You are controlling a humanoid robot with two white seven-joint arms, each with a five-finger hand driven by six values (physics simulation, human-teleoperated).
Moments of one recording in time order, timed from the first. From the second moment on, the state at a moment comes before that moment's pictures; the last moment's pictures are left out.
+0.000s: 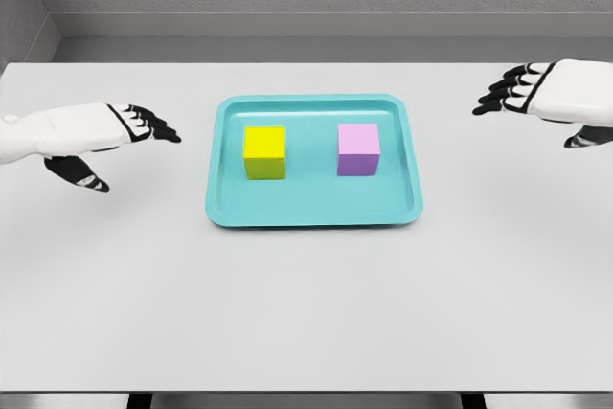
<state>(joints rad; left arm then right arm) -0.69 1.03 -0.76 -1.49 -0.17 -0.61 -0.48 -0.74 -1.14 0.60 -1.64 0.25 -0.61 0.61</state>
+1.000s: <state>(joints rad) -0.83 0.75 -0.83 -1.33 -0.46 -0.61 -0.61 -0.86 -0.96 0.82 -1.64 0.52 -0.61 0.61</state>
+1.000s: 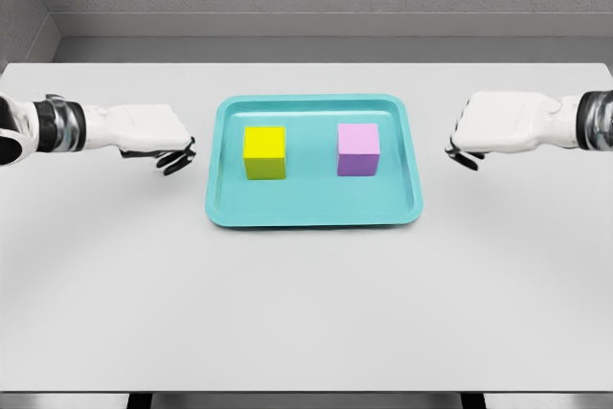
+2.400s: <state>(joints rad) -0.90 0.44 -0.82 -0.99 -0.64 -0.61 -0.61 -1.00 -0.62 1.01 -1.26 0.65 -0.61 0.61</state>
